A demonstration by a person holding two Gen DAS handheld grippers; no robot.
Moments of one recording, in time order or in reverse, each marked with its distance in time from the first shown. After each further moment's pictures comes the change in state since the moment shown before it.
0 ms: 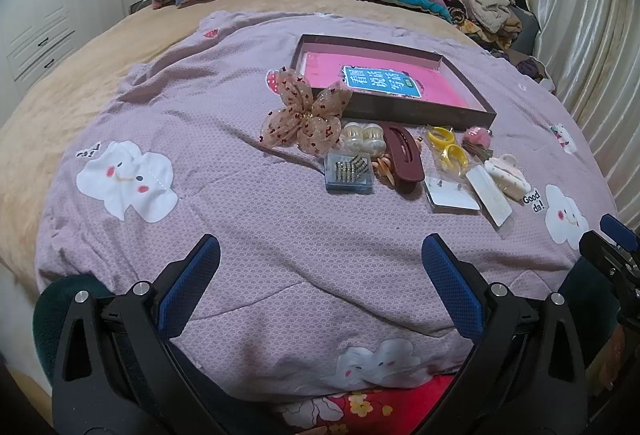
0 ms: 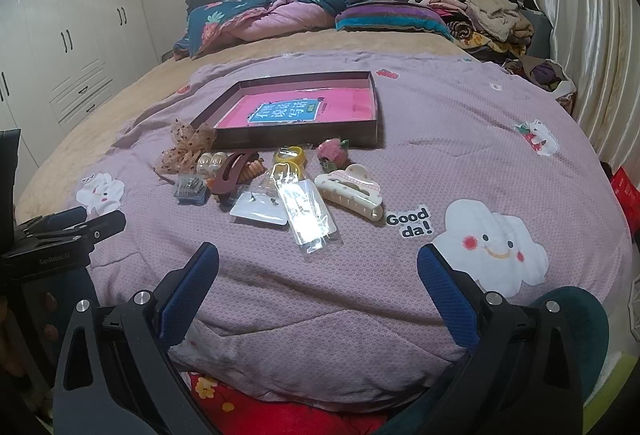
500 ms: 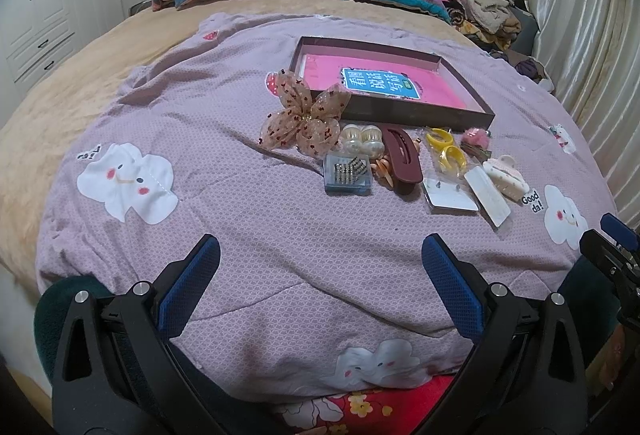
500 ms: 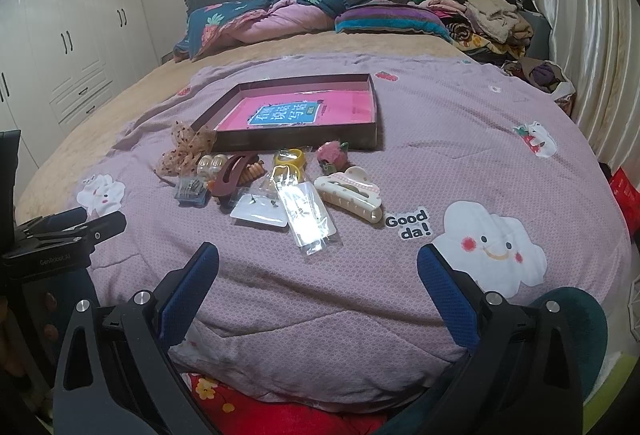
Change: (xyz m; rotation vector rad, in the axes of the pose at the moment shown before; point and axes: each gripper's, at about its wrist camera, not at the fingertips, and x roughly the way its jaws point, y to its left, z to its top) left arm -0.001 0.000 0.000 0.002 -0.004 0.003; right arm -0.002 0.001 0.002 -0.001 -0.005 -0.002
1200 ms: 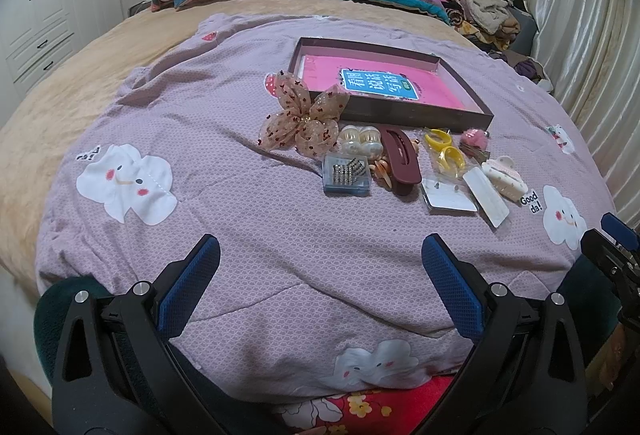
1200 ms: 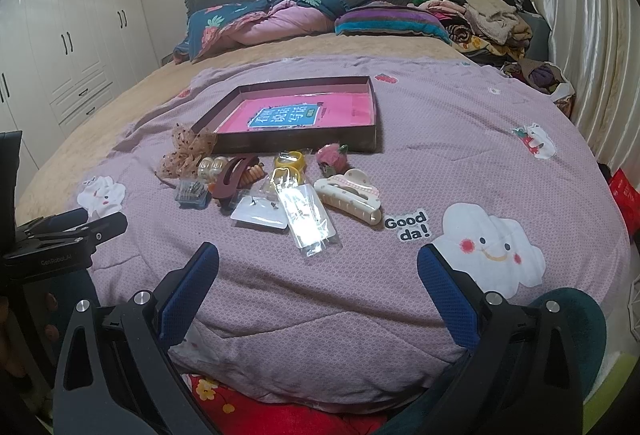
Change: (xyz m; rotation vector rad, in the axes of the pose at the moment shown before) left arm 0.000 0.000 0.000 -0.001 -0.003 0.000; right arm -0.001 0.000 -0.001 0.001 -0.005 0.001
